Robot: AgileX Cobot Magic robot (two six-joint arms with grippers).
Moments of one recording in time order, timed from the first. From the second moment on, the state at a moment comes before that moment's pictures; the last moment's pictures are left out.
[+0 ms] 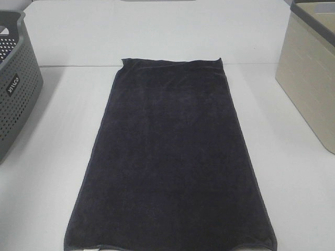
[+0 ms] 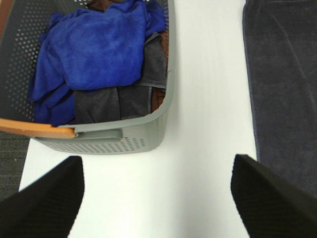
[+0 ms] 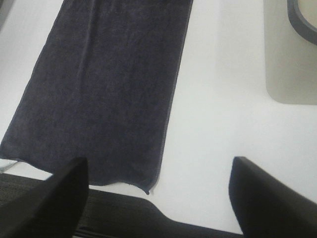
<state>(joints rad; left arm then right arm) -0.08 0.74 -1.05 0.12 1.12 -0.13 0.06 0.64 -0.98 0.17 1.22 -0.02</state>
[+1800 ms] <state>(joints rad) -0.08 -0.01 -0.52 -0.04 1.09 0.00 0.06 0.00 -0.46 0.10 1.12 -0.09</state>
